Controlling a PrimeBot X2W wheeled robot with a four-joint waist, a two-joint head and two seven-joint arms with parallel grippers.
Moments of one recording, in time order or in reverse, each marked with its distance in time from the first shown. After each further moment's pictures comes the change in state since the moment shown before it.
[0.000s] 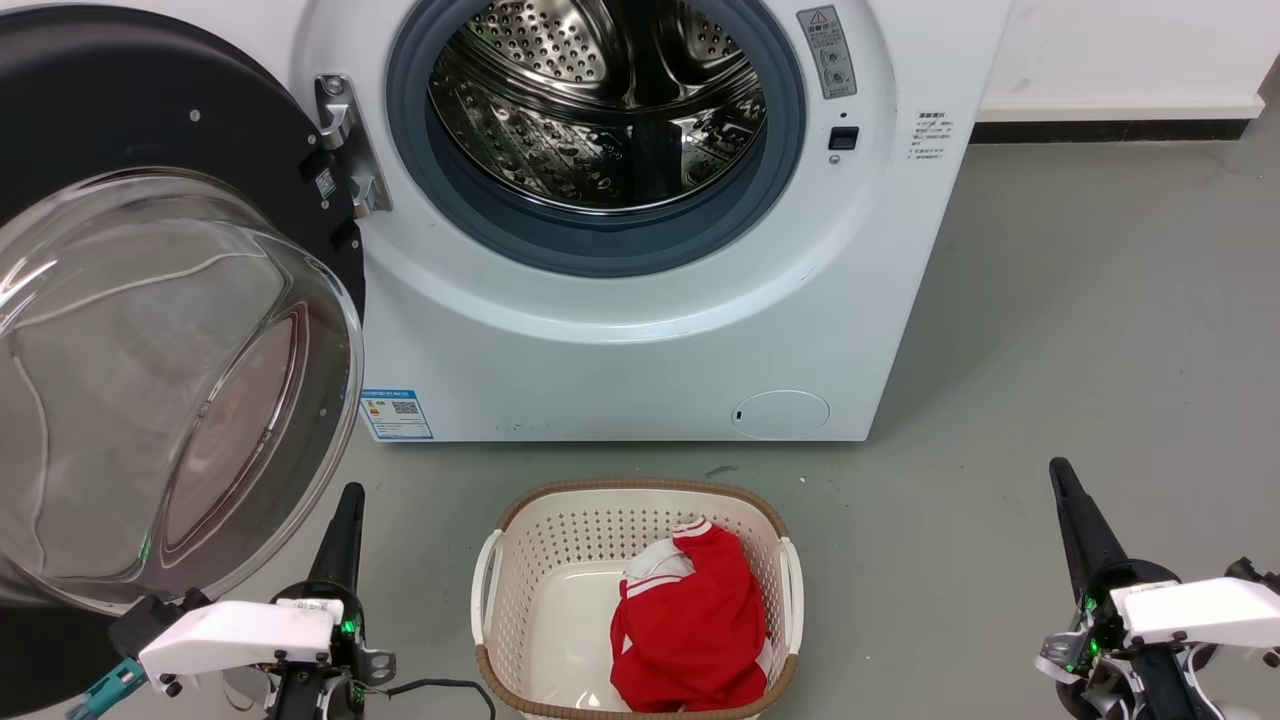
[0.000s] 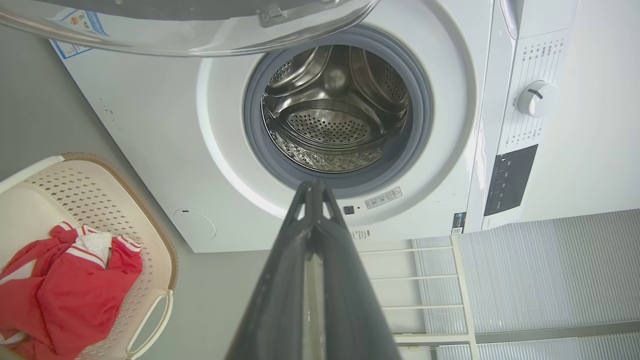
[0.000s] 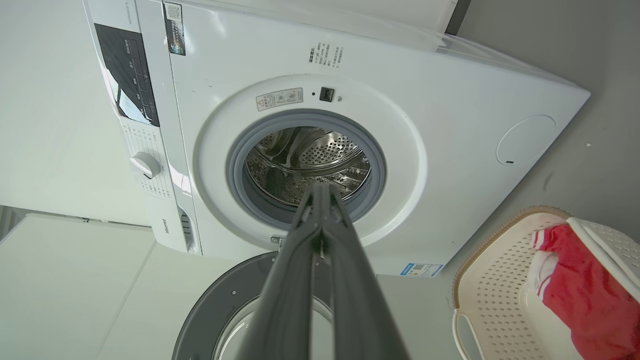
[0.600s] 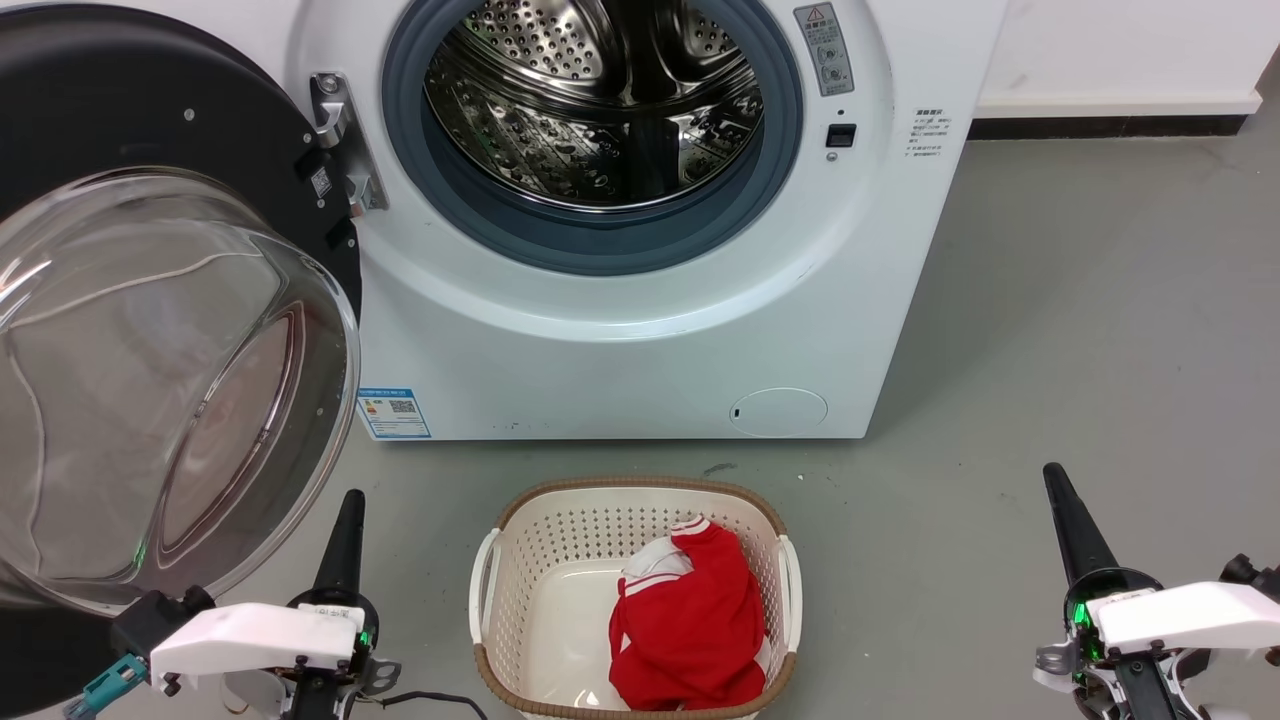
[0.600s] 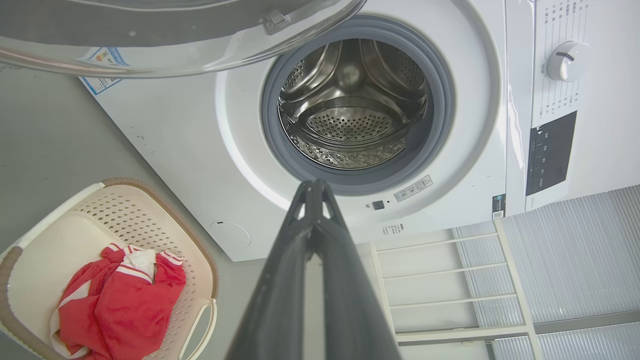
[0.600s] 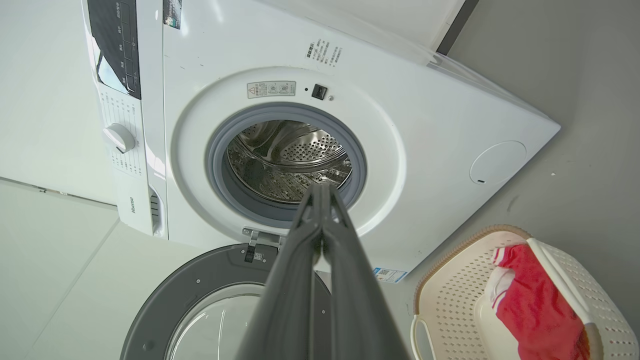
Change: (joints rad) left arm 0.014 0.001 -0.015 -0.013 0.151 0.013 -0.038; right arm 0.017 0.000 0.018 -0.019 -0.146 0.000 -0.028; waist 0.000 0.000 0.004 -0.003
